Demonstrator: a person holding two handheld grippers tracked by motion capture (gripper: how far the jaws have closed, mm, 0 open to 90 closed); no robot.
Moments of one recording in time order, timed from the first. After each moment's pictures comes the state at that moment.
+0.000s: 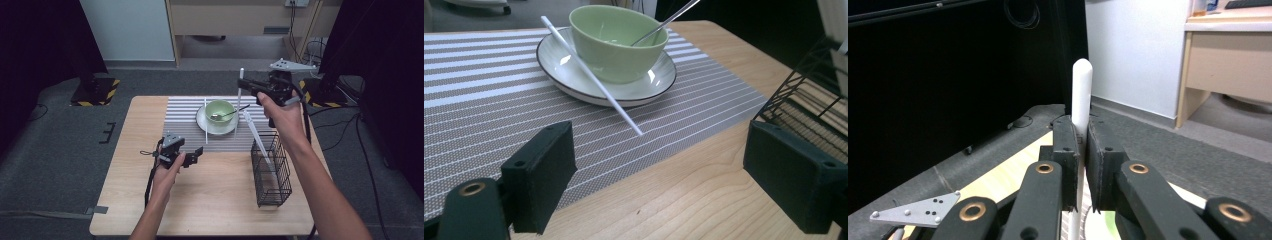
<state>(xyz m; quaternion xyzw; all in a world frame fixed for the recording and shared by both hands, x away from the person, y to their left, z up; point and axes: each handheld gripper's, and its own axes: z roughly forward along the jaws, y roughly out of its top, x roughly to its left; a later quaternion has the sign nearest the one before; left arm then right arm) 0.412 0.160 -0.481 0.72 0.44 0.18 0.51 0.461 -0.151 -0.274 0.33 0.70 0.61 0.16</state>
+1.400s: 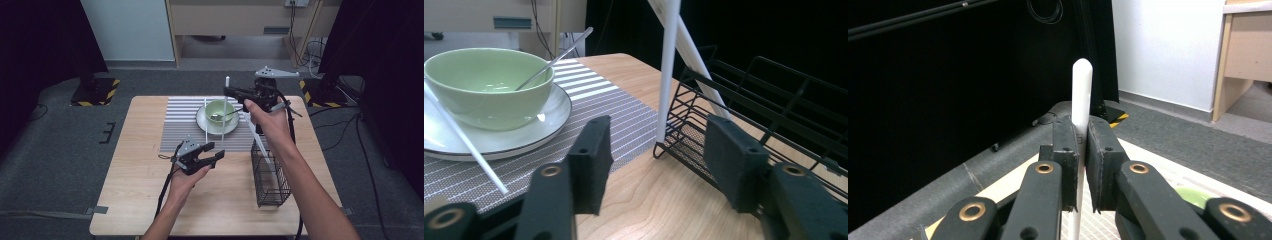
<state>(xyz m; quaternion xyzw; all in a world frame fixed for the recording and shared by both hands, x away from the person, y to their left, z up) 0.391 0.105 -0.476 0.72 0.34 0.13 0.59 0.460 -0.126 -0.292 0.32 0.70 0.62 0.11</state>
